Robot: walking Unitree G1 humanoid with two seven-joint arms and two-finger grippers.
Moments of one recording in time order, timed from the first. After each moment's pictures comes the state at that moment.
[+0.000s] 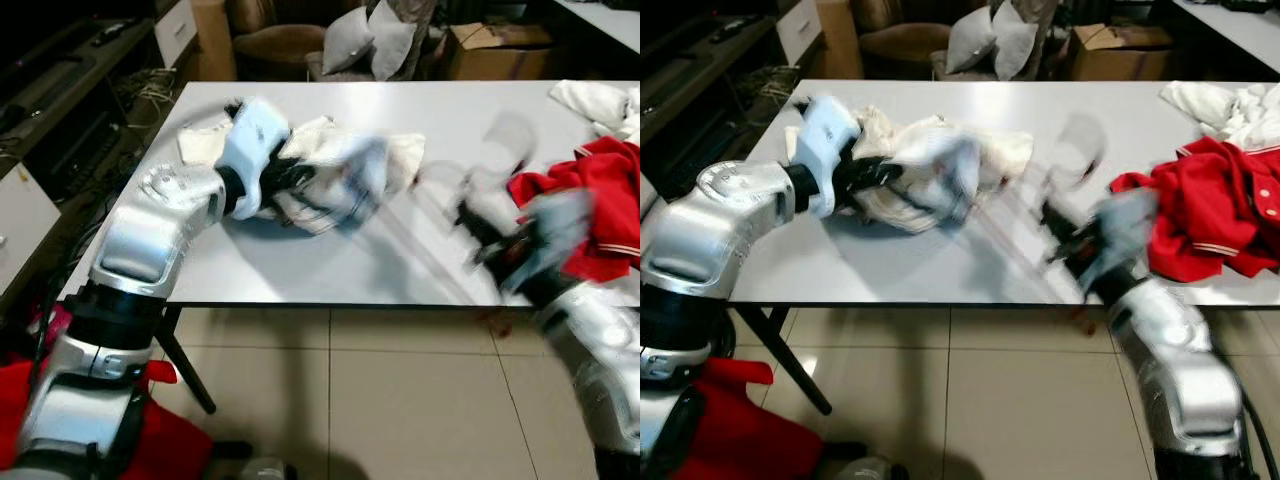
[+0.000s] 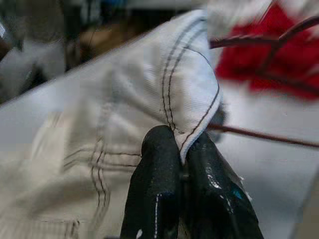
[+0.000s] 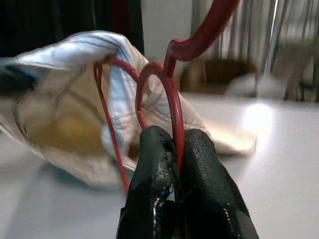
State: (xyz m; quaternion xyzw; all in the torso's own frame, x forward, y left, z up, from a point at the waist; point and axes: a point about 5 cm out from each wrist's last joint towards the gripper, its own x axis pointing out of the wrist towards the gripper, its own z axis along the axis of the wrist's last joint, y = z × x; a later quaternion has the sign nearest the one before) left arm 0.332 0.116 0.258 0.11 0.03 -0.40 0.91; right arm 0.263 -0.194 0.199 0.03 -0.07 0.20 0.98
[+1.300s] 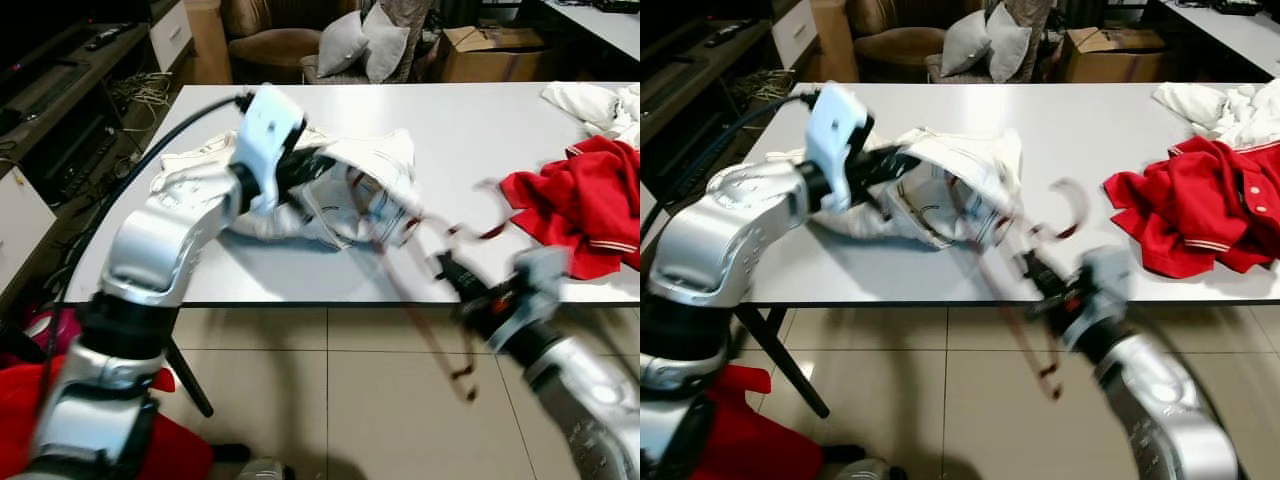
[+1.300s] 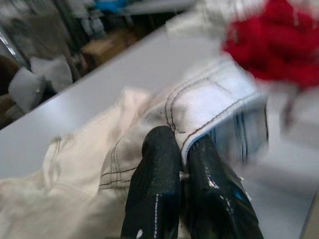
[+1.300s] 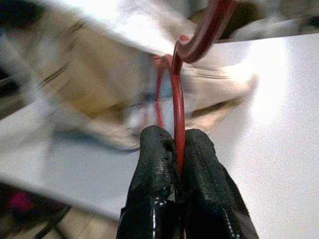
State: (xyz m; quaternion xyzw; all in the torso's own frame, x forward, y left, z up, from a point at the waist) left arm 0.329 0.116 0.240 0.18 0.03 -0.39 0.90; right arm 0.232 -0.189 0.149 0.08 0.05 0.17 0.98
